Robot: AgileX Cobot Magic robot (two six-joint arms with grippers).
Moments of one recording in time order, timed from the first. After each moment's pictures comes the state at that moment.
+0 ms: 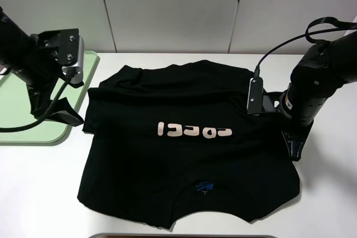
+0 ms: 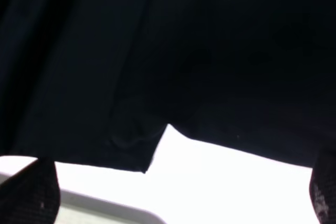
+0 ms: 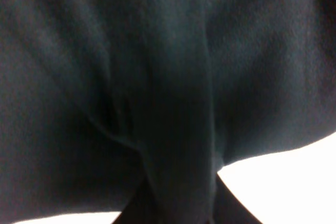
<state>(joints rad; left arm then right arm) -0.19 1.58 -0.93 -0.34 0.67 1.33 0.37 1.76 -0.75 -0.49 0.58 -0.45</state>
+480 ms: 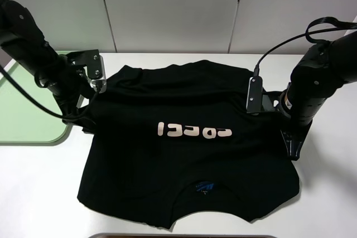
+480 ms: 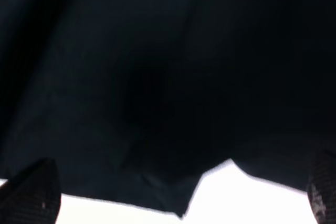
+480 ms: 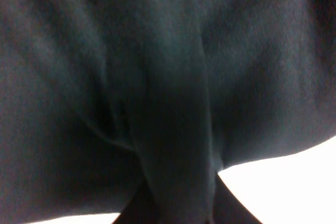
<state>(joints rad) -0.19 1.83 -1.01 -0.37 0.55 1.31 0.37 1.76 -0.75 -0.49 0.56 -0.45</state>
